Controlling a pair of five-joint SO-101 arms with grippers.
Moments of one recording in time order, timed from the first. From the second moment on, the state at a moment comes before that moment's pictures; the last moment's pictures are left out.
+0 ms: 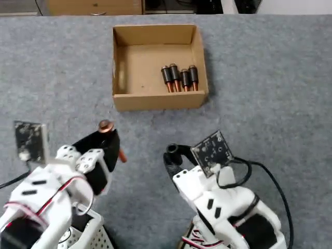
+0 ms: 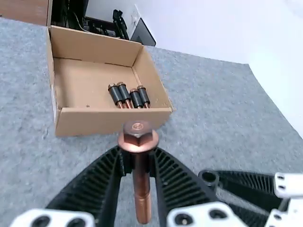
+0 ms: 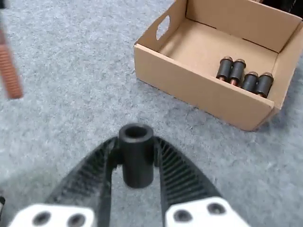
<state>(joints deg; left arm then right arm) 23.4 -84.0 40.2 72.7 15.4 -35.3 -97.2 59.5 77.1 -5.8</state>
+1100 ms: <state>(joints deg) 30.4 -71.9 50.4 40.8 9.5 -40.0 -94.2 77.6 54.0 -7.7</state>
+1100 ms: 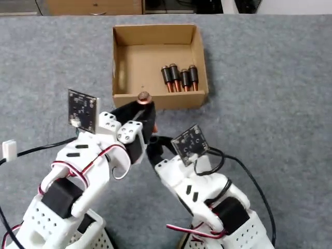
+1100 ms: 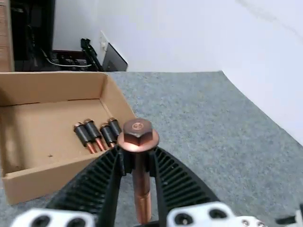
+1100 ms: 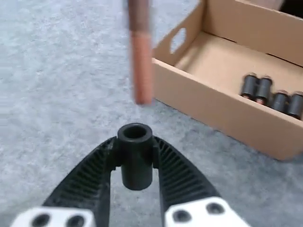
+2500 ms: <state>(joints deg) 28.7 -79.8 54.5 48.0 13.1 -42.0 -103.4 83.8 54.7 -7.8</state>
